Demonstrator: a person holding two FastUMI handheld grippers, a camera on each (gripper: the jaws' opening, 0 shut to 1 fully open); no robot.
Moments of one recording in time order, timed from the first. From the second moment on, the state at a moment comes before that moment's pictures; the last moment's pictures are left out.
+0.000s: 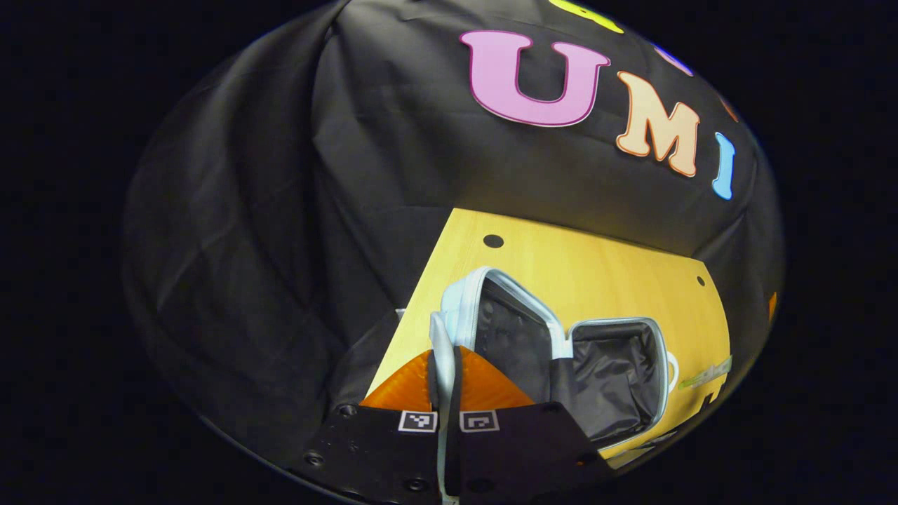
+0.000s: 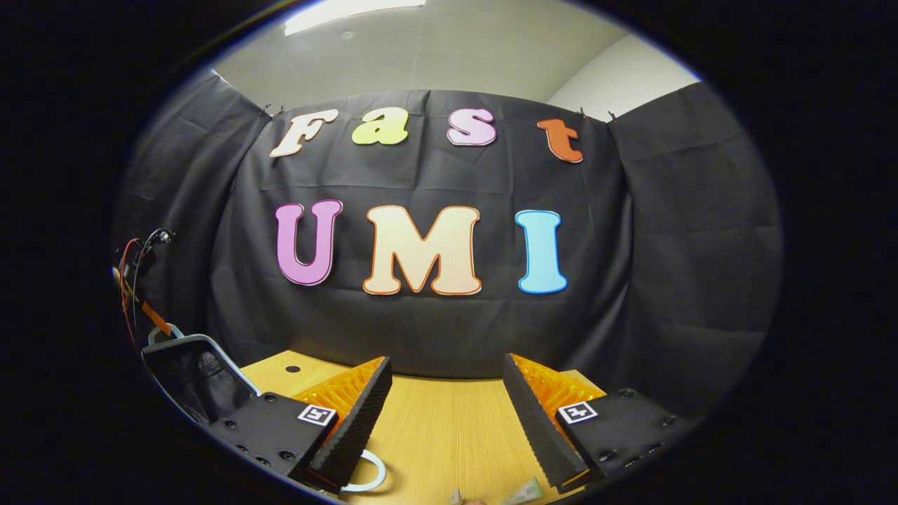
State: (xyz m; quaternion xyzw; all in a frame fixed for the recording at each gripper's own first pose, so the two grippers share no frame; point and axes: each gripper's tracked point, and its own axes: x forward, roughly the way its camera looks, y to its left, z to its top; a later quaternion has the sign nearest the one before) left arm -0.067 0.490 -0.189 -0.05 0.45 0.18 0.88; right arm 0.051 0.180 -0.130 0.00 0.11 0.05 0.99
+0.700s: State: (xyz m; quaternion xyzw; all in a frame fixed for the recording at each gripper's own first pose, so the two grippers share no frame) left arm -0.112 0.559 -0.282 -0.07 0.47 0.29 0.83; right arm 0.046 0.175 -0.146 -0.02 0.14 0.05 0.99
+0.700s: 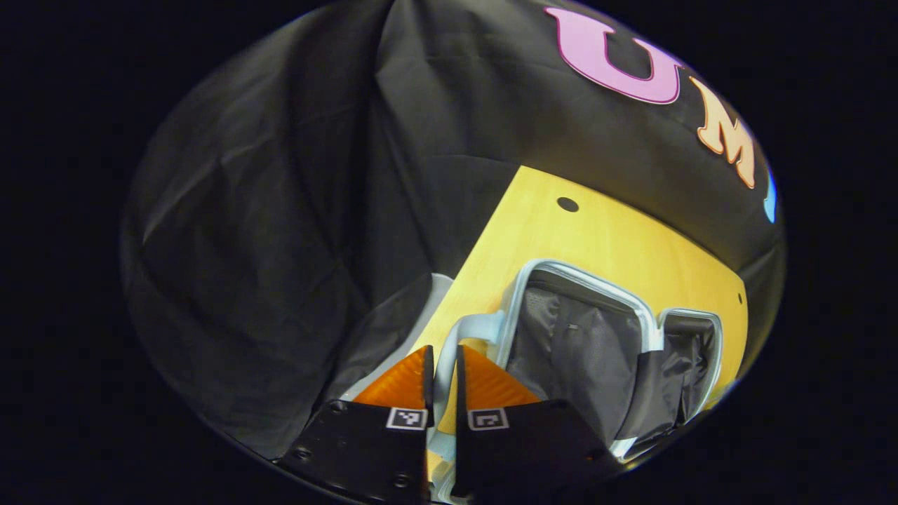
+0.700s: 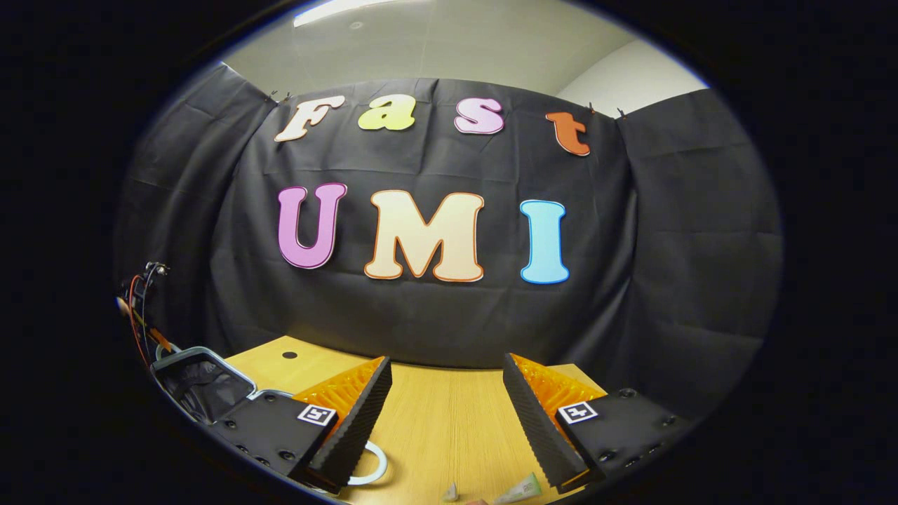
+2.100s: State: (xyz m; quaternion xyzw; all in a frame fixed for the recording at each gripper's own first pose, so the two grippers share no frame) left arm 0.034 0.172 -0.073 -0.03 0.08 0.15 0.99; right arm 0.065 0.030 -0.101 0.06 0.05 0.07 0.99
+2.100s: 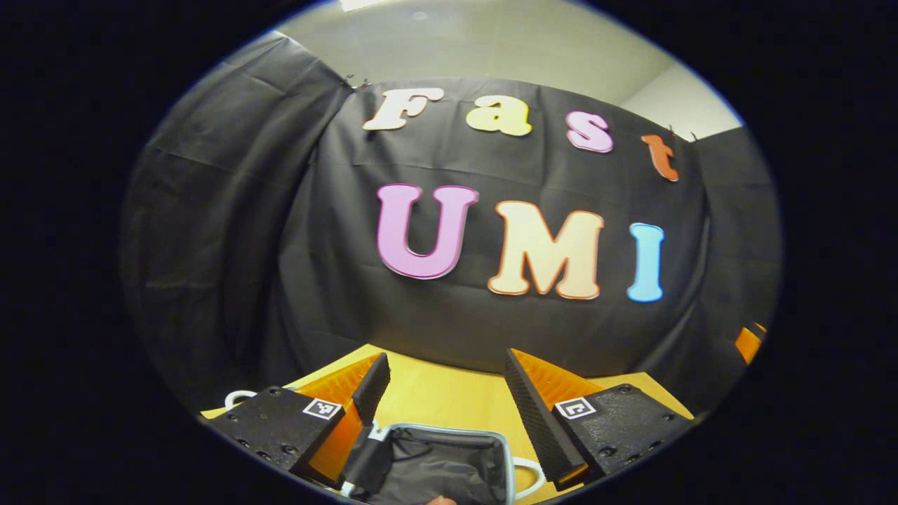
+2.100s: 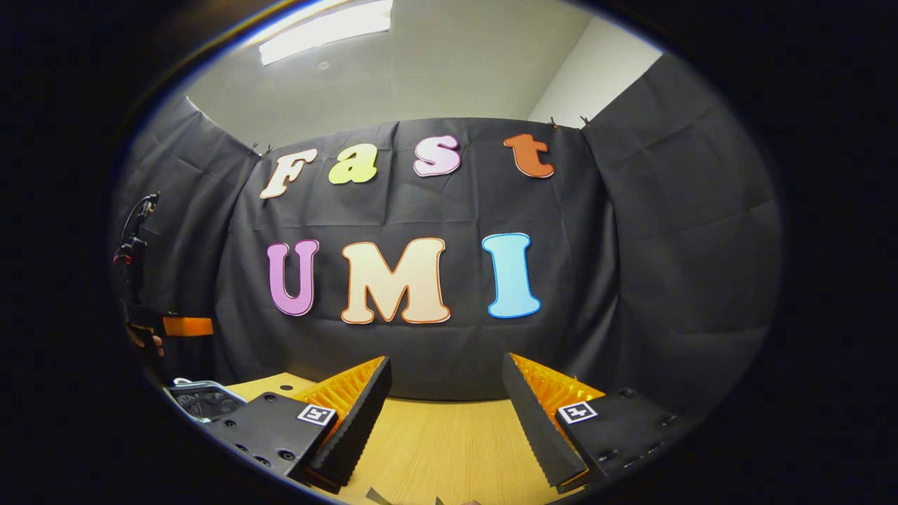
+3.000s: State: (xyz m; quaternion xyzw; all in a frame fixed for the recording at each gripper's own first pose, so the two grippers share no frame) left arm 0.010 -0.059 -0.244 0.00 0.24 -0.04 0.97; right arm 0.039 -0.023 -0.130 0.04 0.08 0.11 0.99
